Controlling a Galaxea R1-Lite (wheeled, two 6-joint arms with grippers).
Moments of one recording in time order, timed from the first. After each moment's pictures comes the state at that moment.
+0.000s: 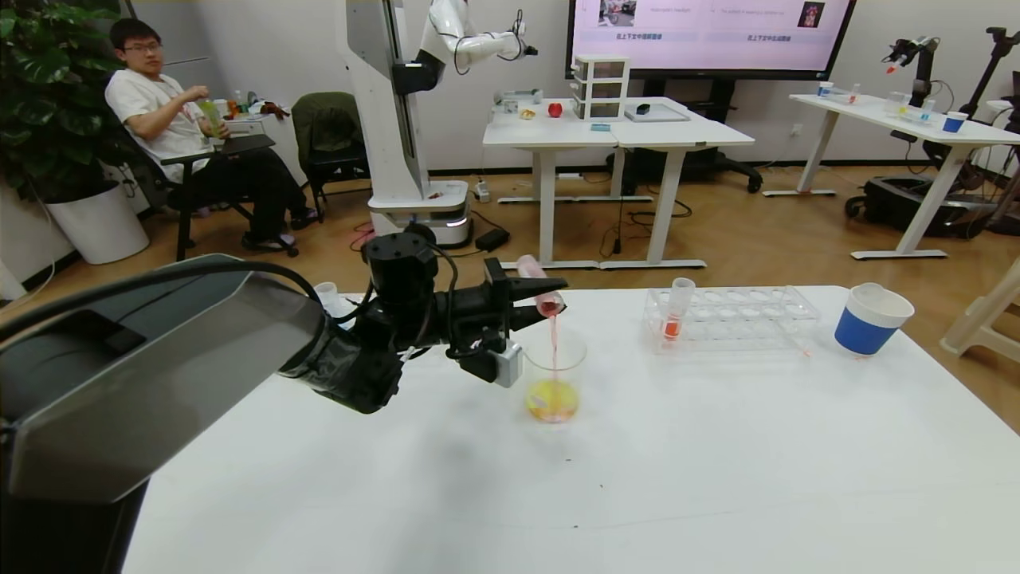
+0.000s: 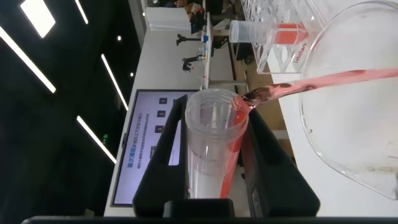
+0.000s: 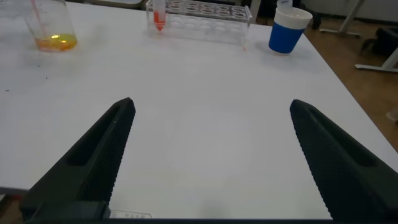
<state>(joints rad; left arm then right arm) -0.43 2.30 -1.27 -1.09 -0.82 1.60 0.01 0.00 0.00 0.01 0.04 -0.07</state>
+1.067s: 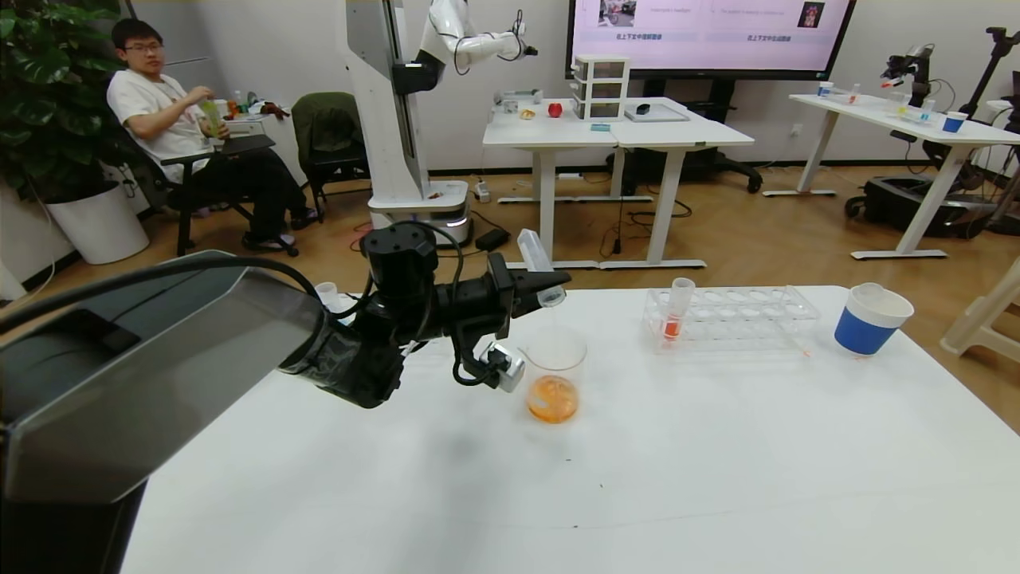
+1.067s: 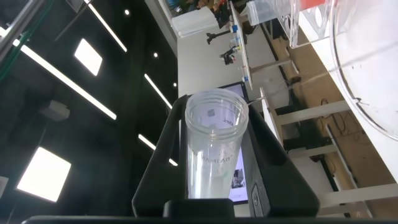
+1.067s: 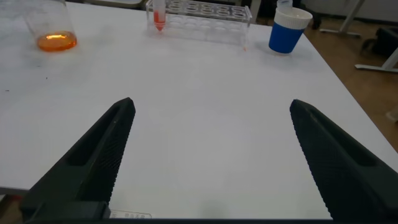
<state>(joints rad) -0.43 2.29 -1.30 -1.10 -0.81 1.91 0.01 0.00 0.00 0.01 0.04 -0.07</state>
